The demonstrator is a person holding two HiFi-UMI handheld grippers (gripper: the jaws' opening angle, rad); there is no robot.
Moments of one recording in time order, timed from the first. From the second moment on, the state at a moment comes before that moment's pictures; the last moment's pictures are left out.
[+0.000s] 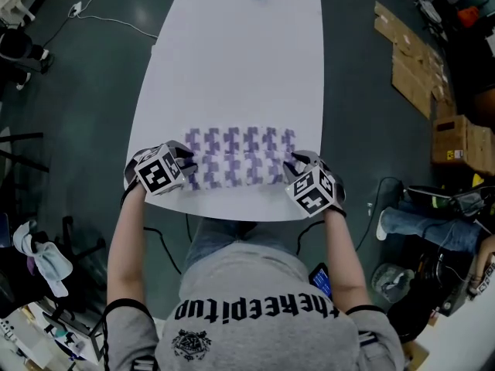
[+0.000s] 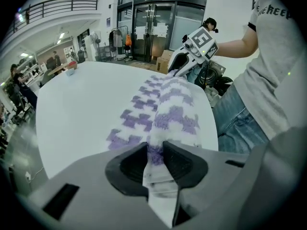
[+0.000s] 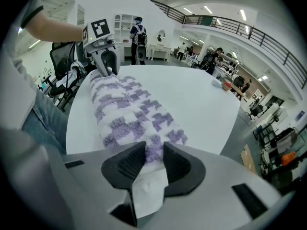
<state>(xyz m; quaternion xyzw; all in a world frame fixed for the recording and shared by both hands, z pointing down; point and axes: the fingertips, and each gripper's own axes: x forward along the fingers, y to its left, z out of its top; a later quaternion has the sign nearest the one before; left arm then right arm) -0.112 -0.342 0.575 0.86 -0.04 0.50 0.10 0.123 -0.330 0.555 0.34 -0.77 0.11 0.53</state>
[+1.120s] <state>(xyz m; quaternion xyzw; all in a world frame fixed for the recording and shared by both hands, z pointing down) -0.108 -0.271 0.572 0.85 -0.07 0.52 0.00 0.110 -0.268 0.567 0.28 -0.78 0.01 0.57</state>
